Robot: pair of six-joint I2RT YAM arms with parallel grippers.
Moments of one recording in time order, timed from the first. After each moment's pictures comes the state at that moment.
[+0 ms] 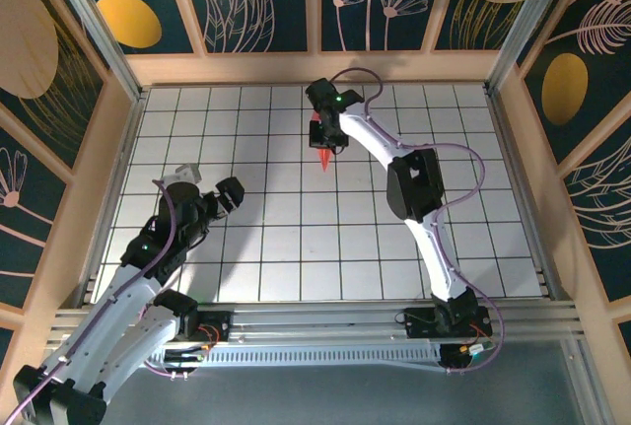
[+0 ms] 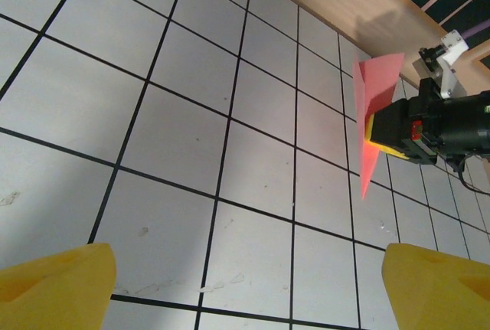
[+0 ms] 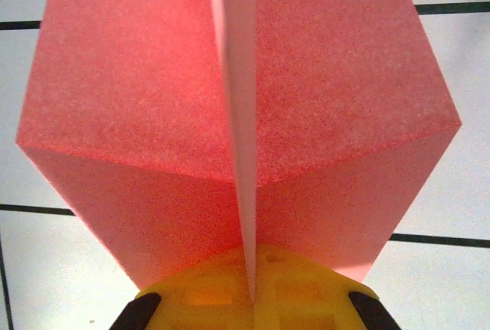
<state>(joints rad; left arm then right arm) -0.42 0.69 0.58 -0.40 -0.12 -0.78 0.58 2.41 2.24 -1.04 0.01 0.52</state>
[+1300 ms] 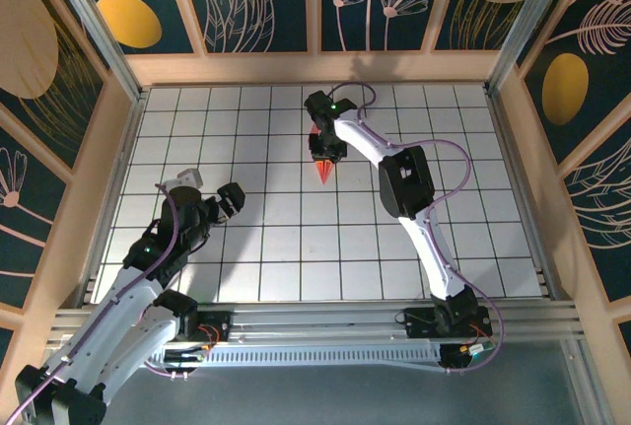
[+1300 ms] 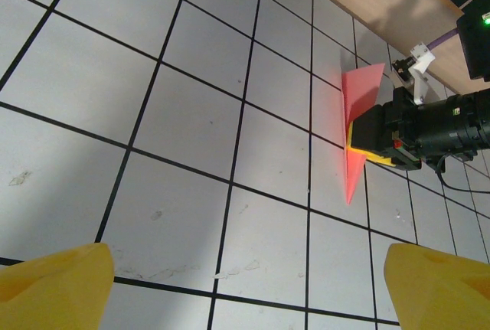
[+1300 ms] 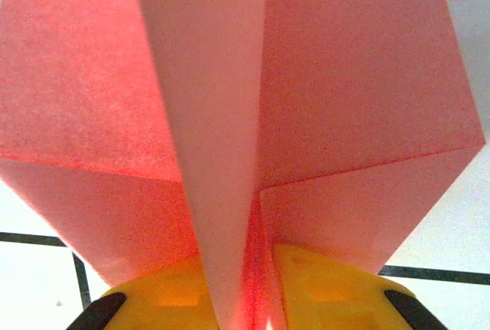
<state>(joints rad) -0.42 0.68 0.54 -0.40 -0.11 -0.78 0.58 2.51 2.24 -1.06 -0.02 0.52</state>
